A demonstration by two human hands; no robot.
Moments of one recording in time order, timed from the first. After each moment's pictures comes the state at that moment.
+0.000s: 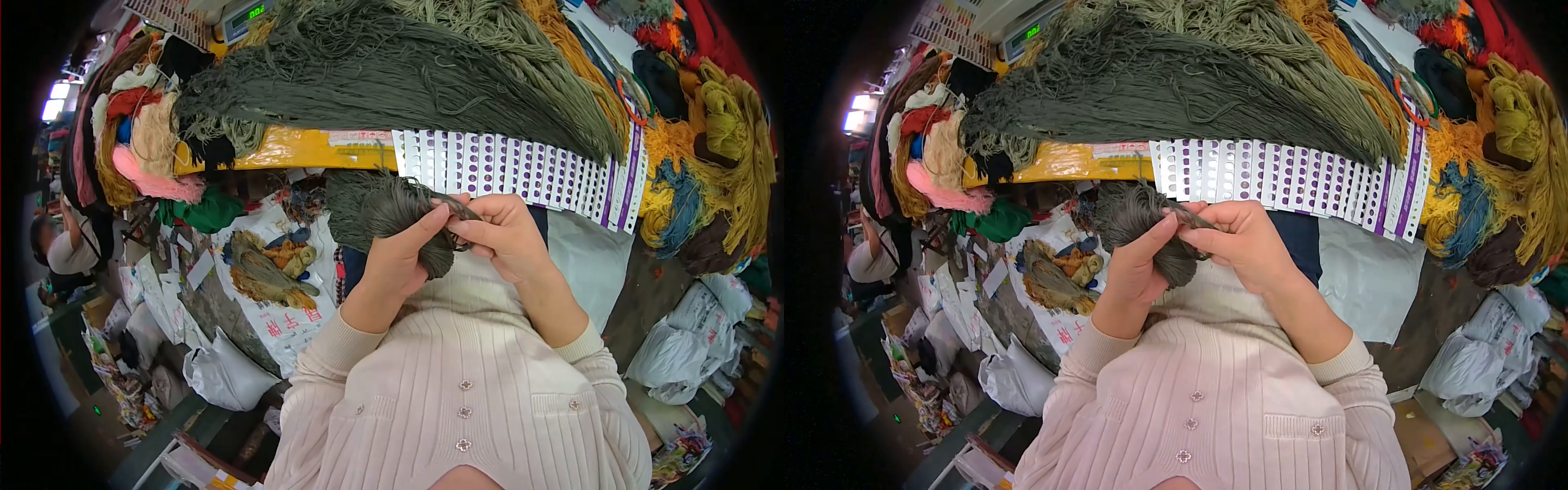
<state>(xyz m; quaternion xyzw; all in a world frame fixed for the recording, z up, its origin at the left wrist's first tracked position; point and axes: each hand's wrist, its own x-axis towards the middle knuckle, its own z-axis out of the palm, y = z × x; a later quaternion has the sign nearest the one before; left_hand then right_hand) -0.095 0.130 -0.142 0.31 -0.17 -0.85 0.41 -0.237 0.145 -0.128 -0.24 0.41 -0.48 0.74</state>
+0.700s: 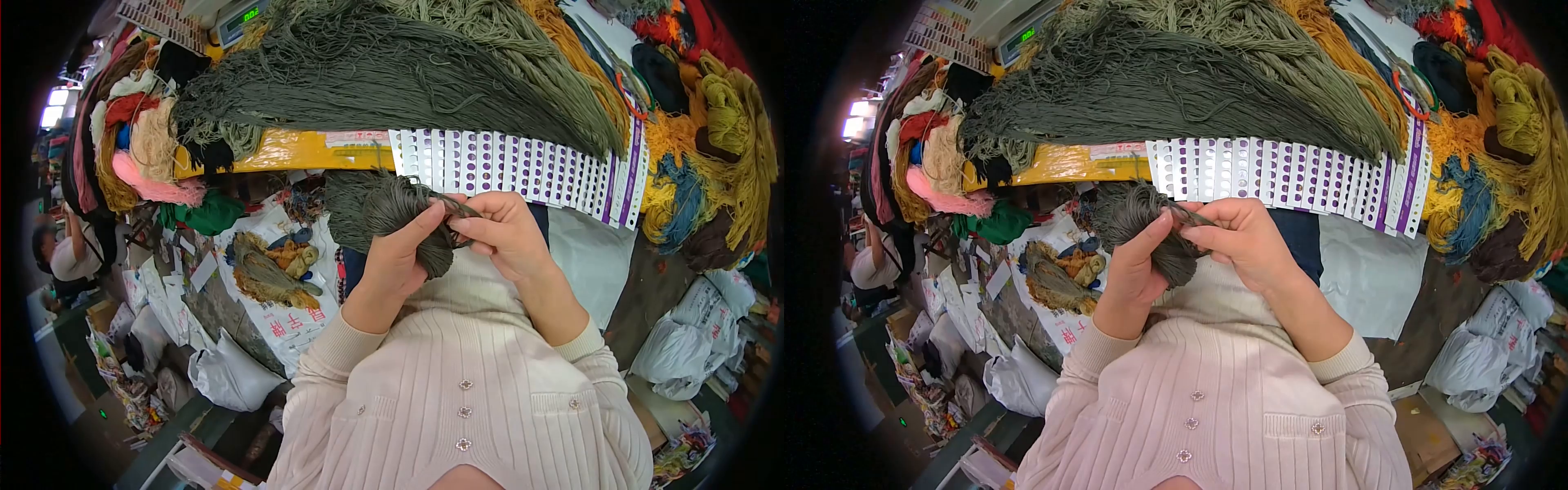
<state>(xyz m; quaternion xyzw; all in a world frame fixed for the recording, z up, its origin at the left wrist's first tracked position) -0.099 0.129 -0.139 0.29 -0.13 -0.85 0.42 -0.242 0.146 -0.134 -0.22 0.39 -0.49 0.75</state>
